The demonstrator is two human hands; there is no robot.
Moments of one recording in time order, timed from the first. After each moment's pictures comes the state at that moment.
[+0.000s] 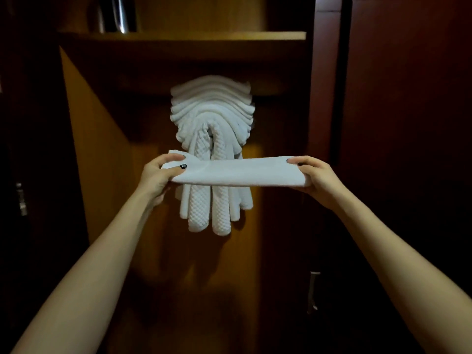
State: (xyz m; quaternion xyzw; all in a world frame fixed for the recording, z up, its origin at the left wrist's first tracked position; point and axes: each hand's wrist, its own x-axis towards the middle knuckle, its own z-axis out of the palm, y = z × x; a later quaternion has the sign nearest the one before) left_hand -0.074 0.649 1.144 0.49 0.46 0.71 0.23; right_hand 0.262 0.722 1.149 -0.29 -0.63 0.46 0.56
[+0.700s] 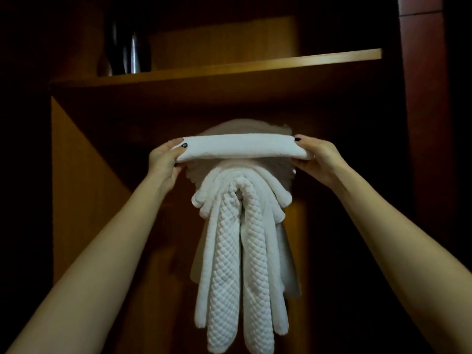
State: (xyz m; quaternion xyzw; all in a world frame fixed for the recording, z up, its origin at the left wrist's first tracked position) left_hand -0.172 0.830 1.308 0.43 0.31 0.83 0.19; right_hand 0.123 0.919 1.309 -0.14 -0.57 0.51 0.63
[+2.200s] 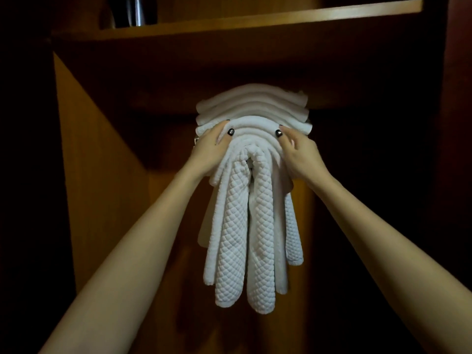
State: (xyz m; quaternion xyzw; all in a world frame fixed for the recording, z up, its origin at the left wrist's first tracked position) left_hand -0.136 0.840 1.262 0.65 0.52 0.55 -0.09; right_hand 0.073 0.895 1.250 -0.24 -0.77 0.05 0.59
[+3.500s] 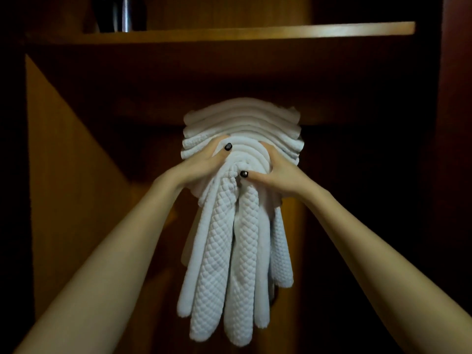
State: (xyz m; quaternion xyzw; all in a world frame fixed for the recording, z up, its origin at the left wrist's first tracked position) left_hand -0.141 0.852 1.275 0.74 0.51 0.44 0.01; right_hand 0.069 0.918 1.262 -0.26 -0.87 0.13 0.41
